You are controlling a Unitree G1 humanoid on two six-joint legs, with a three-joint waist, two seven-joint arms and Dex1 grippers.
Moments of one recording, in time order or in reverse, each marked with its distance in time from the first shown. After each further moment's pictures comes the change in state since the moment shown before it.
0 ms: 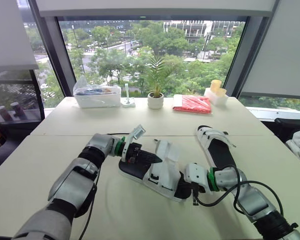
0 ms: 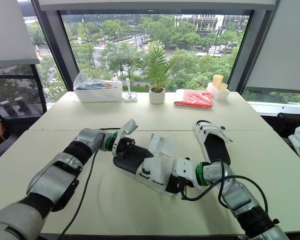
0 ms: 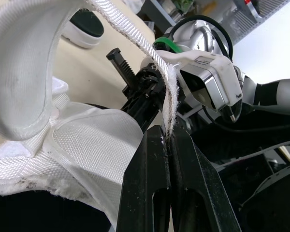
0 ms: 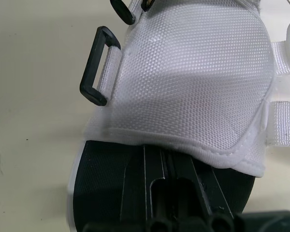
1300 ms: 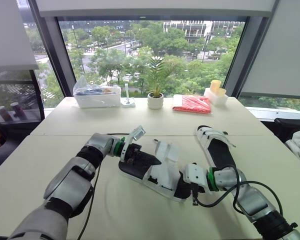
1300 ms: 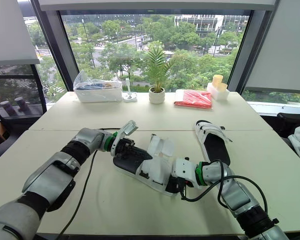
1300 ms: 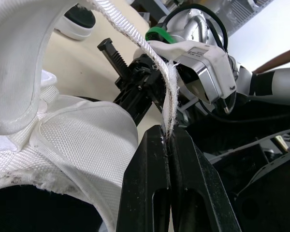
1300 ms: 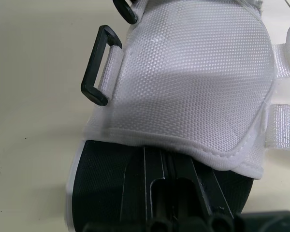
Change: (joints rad) left arm 0.004 0.042 -0.124 -0.033 -0.109 -0.028 0.000; right arm -0.002 0.001 0.005 0.001 -0.013 -0.012 -0.005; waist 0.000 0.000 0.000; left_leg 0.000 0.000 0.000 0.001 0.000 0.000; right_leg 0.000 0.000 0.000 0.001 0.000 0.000
